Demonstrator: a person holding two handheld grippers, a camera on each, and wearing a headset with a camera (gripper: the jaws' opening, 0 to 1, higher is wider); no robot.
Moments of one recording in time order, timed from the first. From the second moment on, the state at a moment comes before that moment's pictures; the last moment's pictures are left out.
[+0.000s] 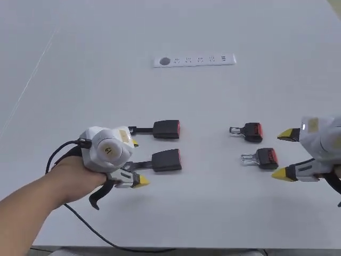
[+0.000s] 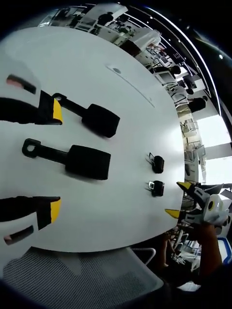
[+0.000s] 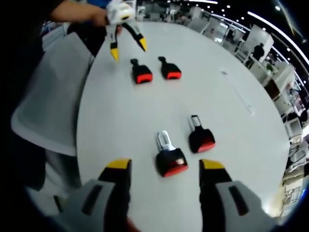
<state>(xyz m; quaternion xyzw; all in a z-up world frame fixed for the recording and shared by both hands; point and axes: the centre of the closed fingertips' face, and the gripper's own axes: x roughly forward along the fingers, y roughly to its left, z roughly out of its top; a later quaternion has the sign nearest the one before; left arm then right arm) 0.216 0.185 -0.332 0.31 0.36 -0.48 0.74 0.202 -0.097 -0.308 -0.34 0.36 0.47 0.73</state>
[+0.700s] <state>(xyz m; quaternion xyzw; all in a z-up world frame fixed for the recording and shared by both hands) 0.230 0.162 -0.355 0.32 0.38 -0.51 0.70 0.219 -0.099 -0.345 -0.35 0.40 0.52 0.67</state>
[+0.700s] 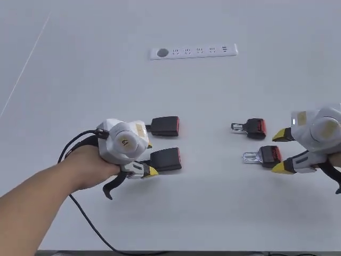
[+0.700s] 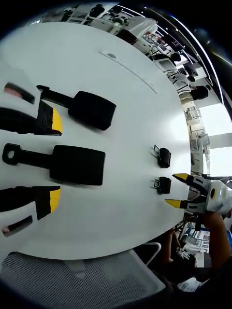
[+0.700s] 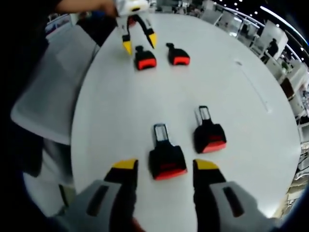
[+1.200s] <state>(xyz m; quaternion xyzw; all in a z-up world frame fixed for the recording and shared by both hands) 0.230 0.154 -0.365 0.34 0.39 -0.54 0.67 0.220 -0.103 -0.362 -0.35 0.42 0.54 0.64</state>
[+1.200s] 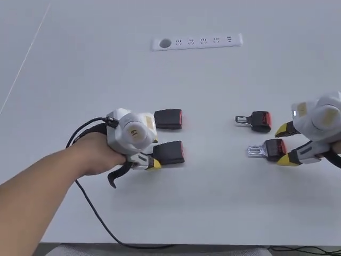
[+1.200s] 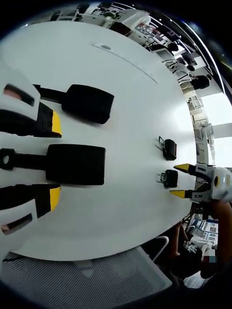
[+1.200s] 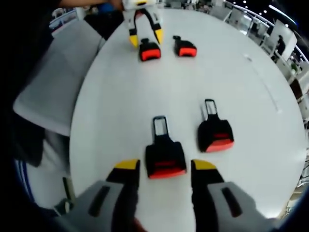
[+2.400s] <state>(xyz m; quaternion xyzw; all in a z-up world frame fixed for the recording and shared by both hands) 0.223 0.146 -0.376 0.41 0.38 -0.60 0.58 0.220 -0.104 -0.371 -0.38 0.42 0.56 0.61</state>
